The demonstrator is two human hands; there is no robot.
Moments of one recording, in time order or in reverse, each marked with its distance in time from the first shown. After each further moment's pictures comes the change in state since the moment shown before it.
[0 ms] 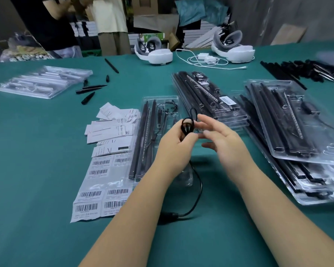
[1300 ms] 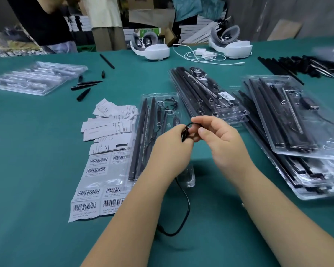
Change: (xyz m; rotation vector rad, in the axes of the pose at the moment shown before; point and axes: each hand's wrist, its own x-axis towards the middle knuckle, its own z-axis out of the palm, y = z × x) left_hand -0.003 0.001 -0.007 0.450 -0.041 -0.090; right_hand -0.014 -0.013 0.016 0.034 0.008 -0.122
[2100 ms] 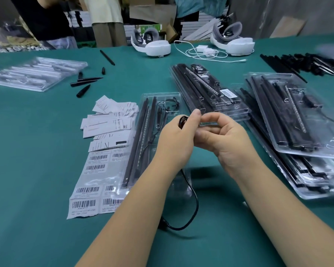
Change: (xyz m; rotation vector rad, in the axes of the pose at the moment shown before) left_hand 0.003 0.013 0.003 -0.514 0.097 -0.041; right_hand 0.001 -0.003 -0.005 0.311 -0.025 0.168
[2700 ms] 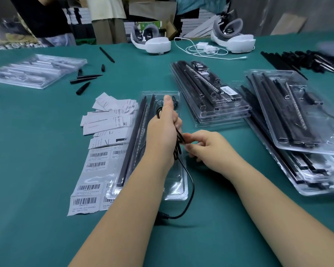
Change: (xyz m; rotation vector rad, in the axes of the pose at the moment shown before) left_hand 0.016 -0.010 -0.005 -0.504 0.121 -0.202; right_hand 0.006 0.024 0.000 -0.762 -0.057 0.174
